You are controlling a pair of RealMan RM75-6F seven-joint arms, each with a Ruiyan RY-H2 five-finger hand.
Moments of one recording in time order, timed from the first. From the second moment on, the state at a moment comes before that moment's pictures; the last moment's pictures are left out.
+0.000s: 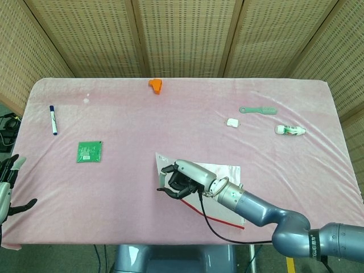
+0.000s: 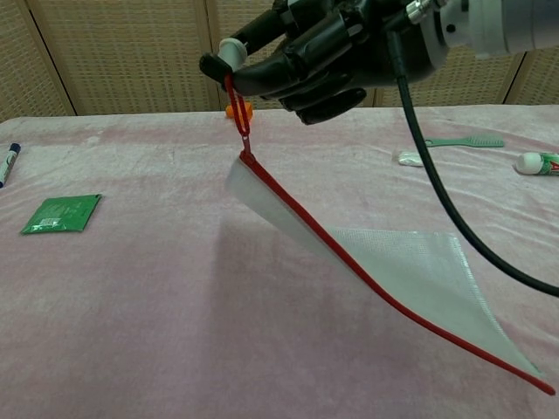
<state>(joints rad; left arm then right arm) -0.07 -1.06 -0.05 -1.73 1.44 1.47 0.06 0.94 -1.09 0.42 -2.03 -1.04 0.49 0.59</state>
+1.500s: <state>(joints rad) -0.65 -1.49 -0.08 -1.35 1.74 1.15 -0.56 1.02 -1.15 0.38 -2.00 -0.74 0.62 0.45</state>
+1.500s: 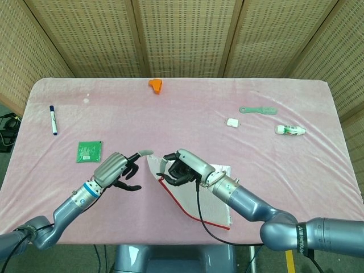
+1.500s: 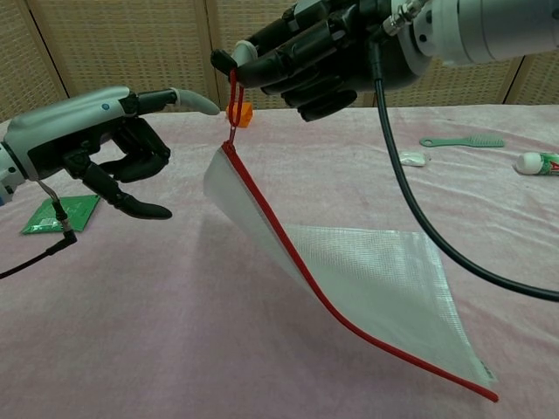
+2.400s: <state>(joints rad) -0.76 -1.59 -0.11 -1.44 1.60 1.05 -0.67 0.97 -1.12 0.40 -2.01 -0.77 0.61 0.45</state>
